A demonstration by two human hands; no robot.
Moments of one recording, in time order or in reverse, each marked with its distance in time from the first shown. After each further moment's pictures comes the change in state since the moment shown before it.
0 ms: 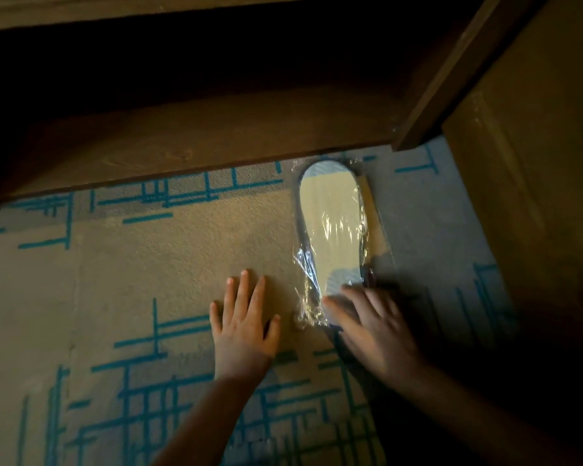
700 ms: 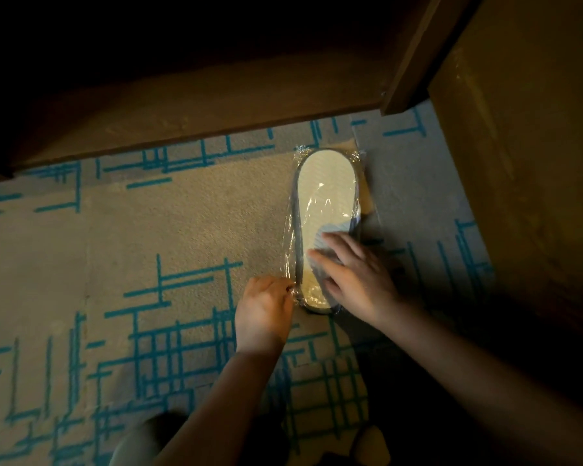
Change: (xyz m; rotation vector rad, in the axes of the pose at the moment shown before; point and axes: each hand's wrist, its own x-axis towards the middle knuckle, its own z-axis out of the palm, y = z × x) left_hand -0.044 0.039 0.004 -0.055 0.099 0.126; right_hand 0.003 -0.001 -0.015 0.249 -0.175 0.030
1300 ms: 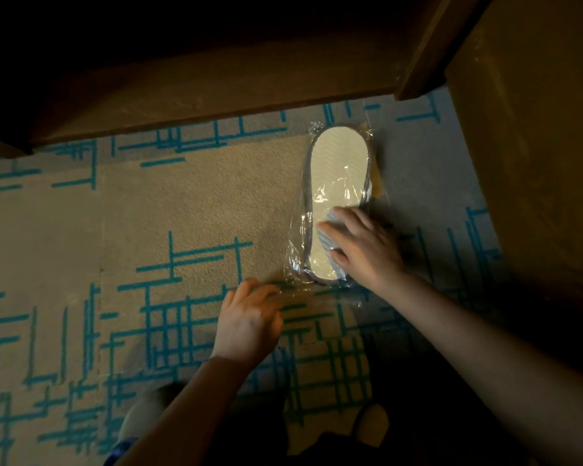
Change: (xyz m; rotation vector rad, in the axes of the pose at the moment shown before) left_hand -0.043 -0.045 -0.006 0.204 0.022 0.259; right_hand 0.011 0.003 -0.004 -0.058 0.025 -0.003
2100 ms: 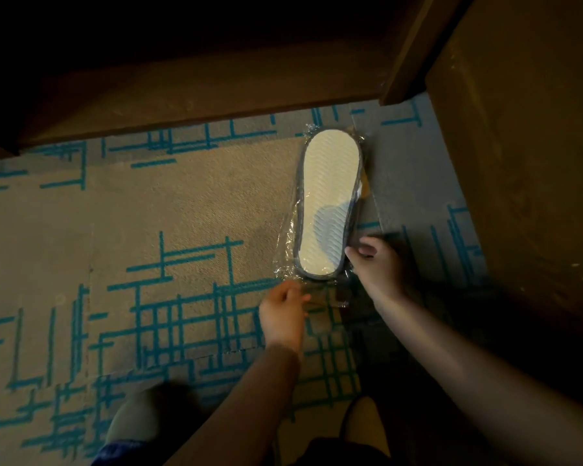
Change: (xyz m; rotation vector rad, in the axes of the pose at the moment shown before) left_hand 0.032 0.092 -0.014 -1.279 0.007 -1.064; right_hand -0.029 -0.008 0.003 0.890 0.177 0.934
